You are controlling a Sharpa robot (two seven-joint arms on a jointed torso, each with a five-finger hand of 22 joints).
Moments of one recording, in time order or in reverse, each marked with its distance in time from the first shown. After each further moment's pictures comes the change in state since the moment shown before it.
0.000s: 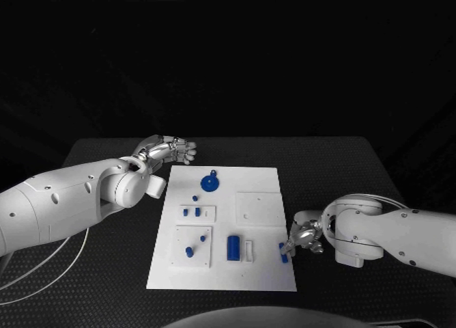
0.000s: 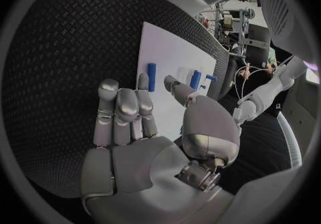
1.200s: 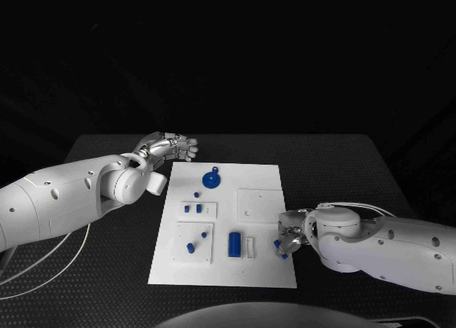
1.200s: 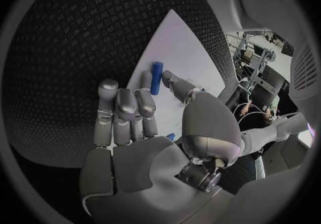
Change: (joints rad) left arm 0.000 -0.011 0.000 0.009 0.013 0.026 -0.002; left_hand -0.005 0.005 -0.003 0.003 -0.004 0.000 0.000 0.000 -0.003 0.000 0.000 0.000 -0.001 0.000 0.000 -0.004 0.006 0.008 0.000 0.000 -0.004 0.004; right arm -0.071 0.090 0.005 -0.002 -0.424 -0.044 -0.002; right_hand 0.107 -0.036 0.058 -0.047 0.000 0.026 -0.026 0.012 0.138 0.001 -0.005 -0.031 -0.021 -0.005 0.000 0.000 -0.007 -0.002 -0.006 0.002 0.003 -0.003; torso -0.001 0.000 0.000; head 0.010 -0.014
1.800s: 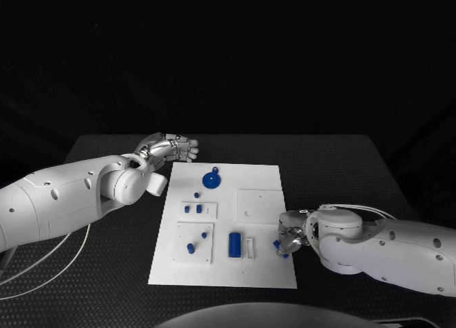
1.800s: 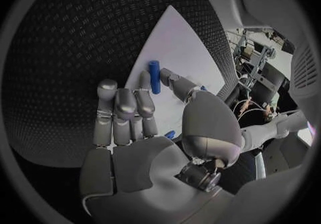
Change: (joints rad) left arm 0.000 -0.002 0.000 0.004 0.002 0.011 -0.008; left_hand 0.000 0.000 -0.003 0.003 -0.004 0.000 0.000 0.000 -0.002 0.000 0.000 0.000 0.000 0.000 0.000 -0.004 0.002 -0.003 0.000 0.000 0.000 0.001; right arm -0.005 -0.008 0.001 0.002 0.046 -0.045 0.001; right_hand 0.015 0.061 0.032 -0.044 0.148 -0.002 -0.002 -0.003 0.025 0.007 0.014 0.005 0.012 0.000 0.011 0.000 -0.005 -0.003 -0.007 0.007 0.005 -0.001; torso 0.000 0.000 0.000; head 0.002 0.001
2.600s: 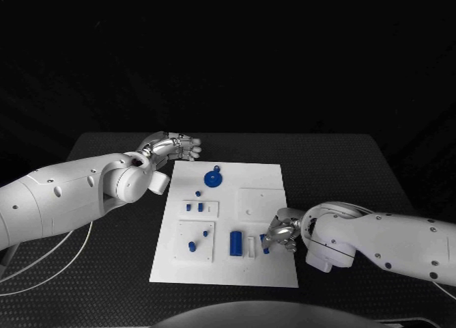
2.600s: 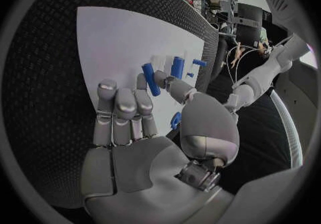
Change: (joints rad) left arm 0.000 0.000 0.000 0.004 0.000 0.005 -0.004; left_hand 0.000 0.000 0.000 0.000 -0.004 0.000 0.000 0.000 0.000 0.000 0.000 0.000 -0.001 0.000 0.000 0.000 0.002 -0.005 0.000 0.000 0.000 0.002; right arm 0.029 0.039 0.000 -0.008 0.520 -0.177 0.004; right_hand -0.032 0.058 0.022 -0.024 0.090 -0.025 0.041 -0.045 -0.219 0.001 -0.005 0.004 -0.003 0.004 -0.001 0.000 -0.003 0.000 -0.003 0.003 0.004 -0.007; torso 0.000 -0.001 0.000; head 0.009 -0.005
